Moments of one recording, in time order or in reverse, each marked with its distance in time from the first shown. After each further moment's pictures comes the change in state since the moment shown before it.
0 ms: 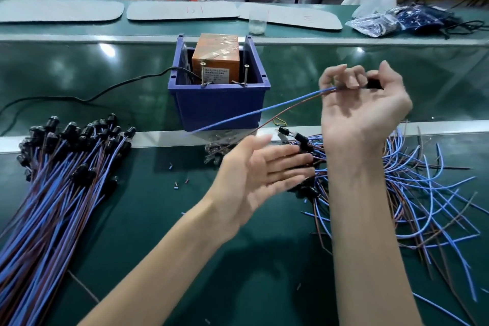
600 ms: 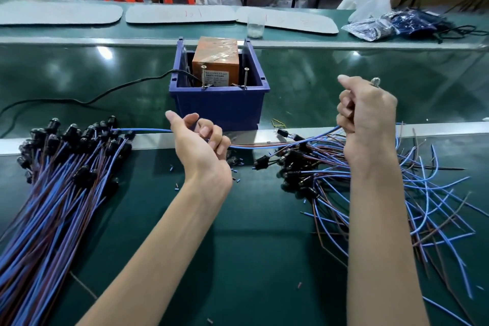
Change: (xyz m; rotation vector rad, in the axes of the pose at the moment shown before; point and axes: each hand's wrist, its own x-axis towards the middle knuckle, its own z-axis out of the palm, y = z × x) left_hand 0.027 0.023 -0.024 -0.536 0.665 0.539; right_hand 0.003 -0.022 -0.010 -1.077 0.086 -0.127
